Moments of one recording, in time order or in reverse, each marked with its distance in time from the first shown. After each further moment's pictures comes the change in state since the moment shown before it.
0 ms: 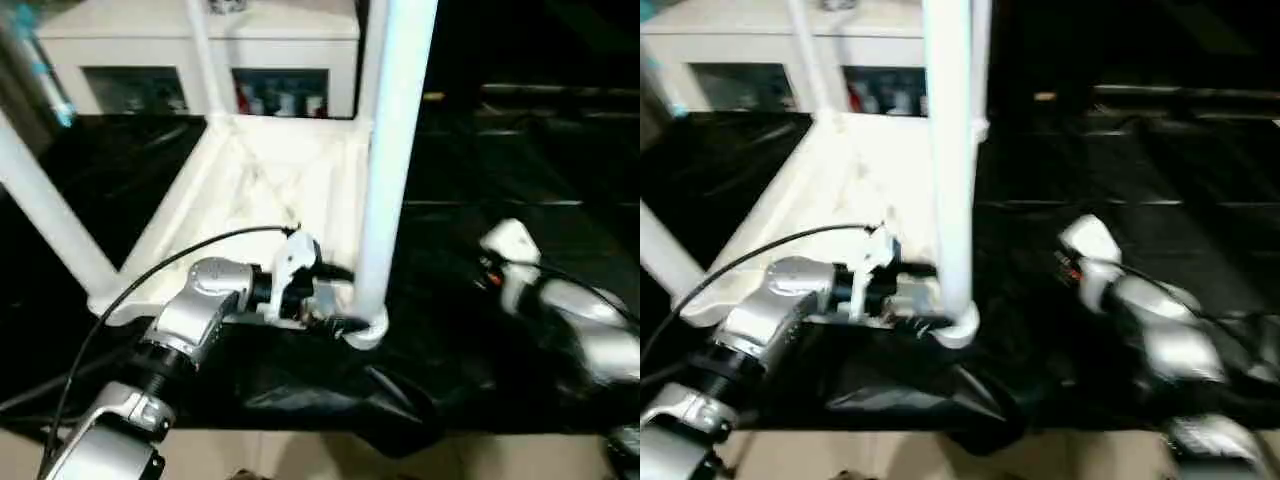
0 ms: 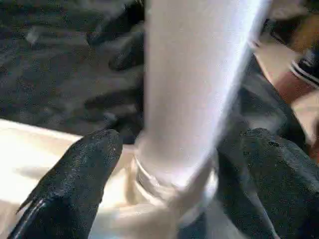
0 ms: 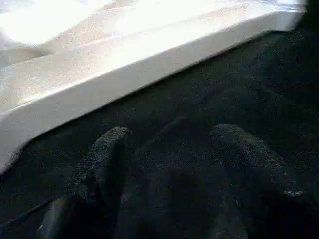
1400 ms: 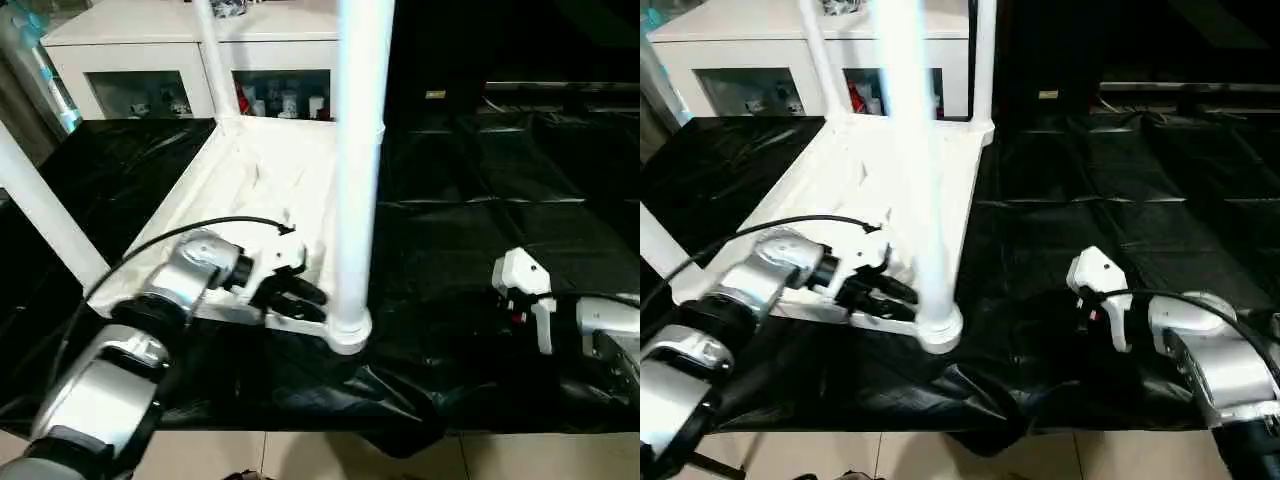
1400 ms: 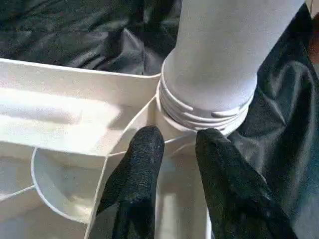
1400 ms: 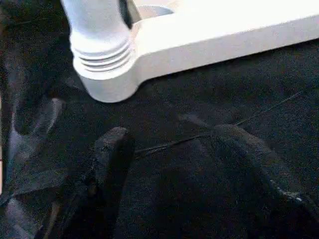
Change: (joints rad) left arm -0.227 0.058 -0.046 0.420 0.203 -0.221 -0.166; right arm 0.138 -0.167 0.070 -0.388 0.073 0.289 0.198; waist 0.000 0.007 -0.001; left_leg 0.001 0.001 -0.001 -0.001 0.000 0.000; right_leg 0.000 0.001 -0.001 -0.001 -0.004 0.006
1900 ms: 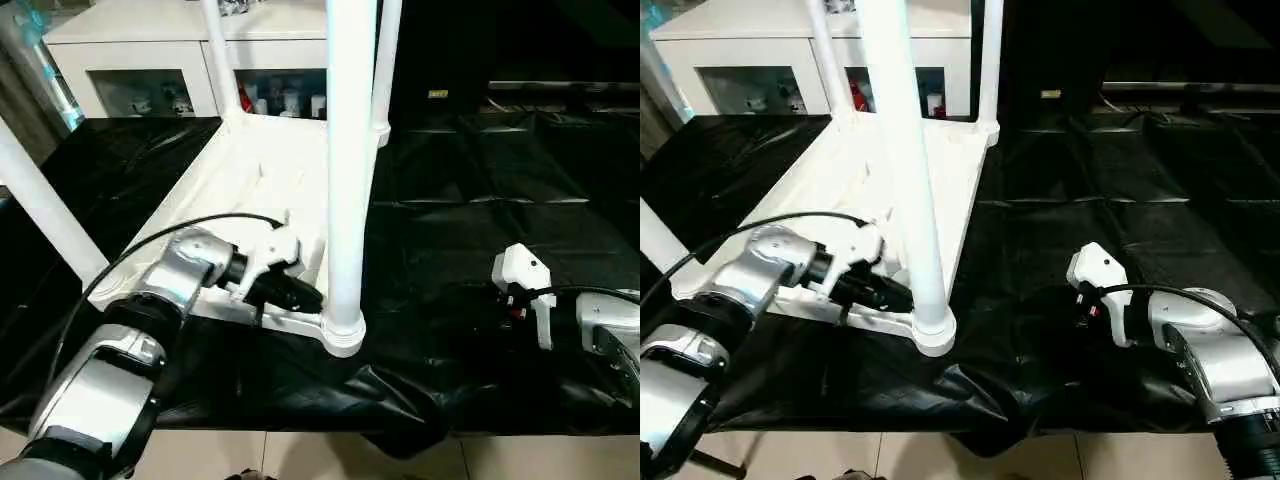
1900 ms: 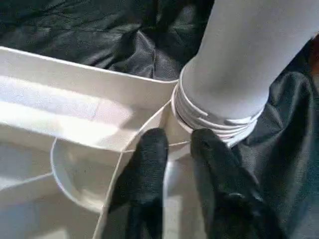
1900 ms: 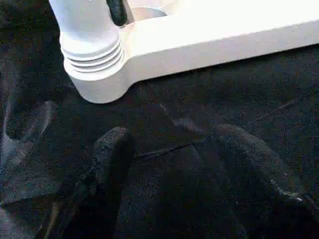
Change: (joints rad) left arm 0.006 0.014 0.049 -0.026 -0.036 0.065 -0.027; right arm -0.003 0.000 0.000 0.007 0.002 -0.007 0.001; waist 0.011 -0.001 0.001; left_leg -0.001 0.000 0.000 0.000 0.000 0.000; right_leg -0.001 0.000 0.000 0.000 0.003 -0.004
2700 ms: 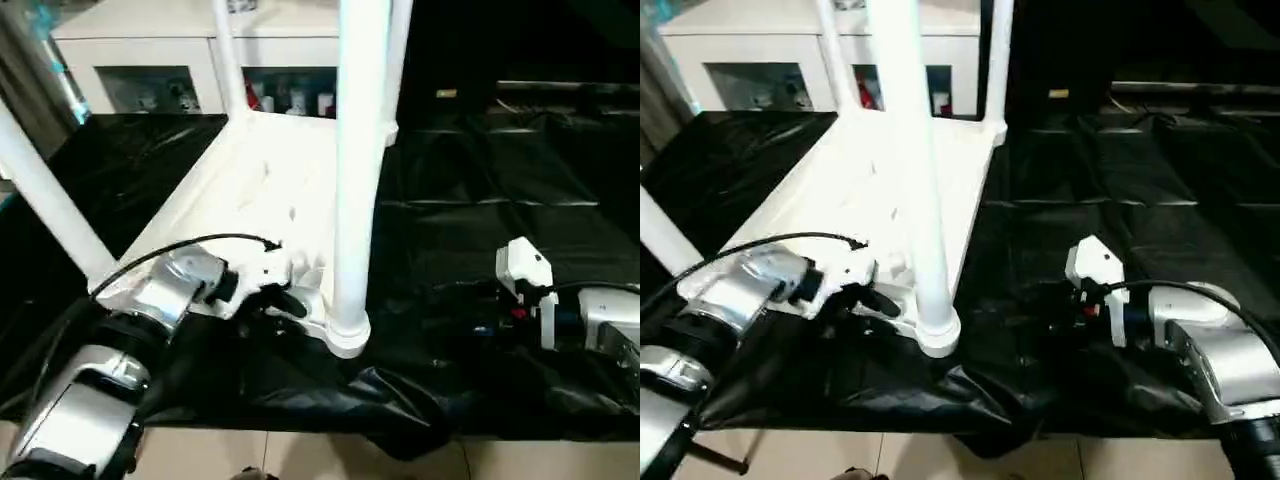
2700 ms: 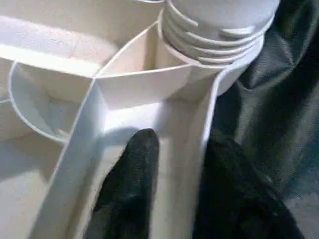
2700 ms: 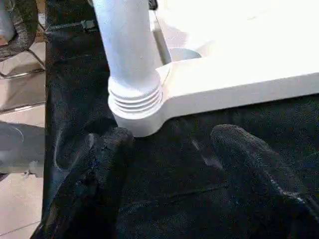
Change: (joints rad) left arm 0.089 0.031 -0.049 -0.088 0.093 -0.005 0.071; right arm 0.018 -0.011 -0.019 -0.133 0.093 0.076 0.052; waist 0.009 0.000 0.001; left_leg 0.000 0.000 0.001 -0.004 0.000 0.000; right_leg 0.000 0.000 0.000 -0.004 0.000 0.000
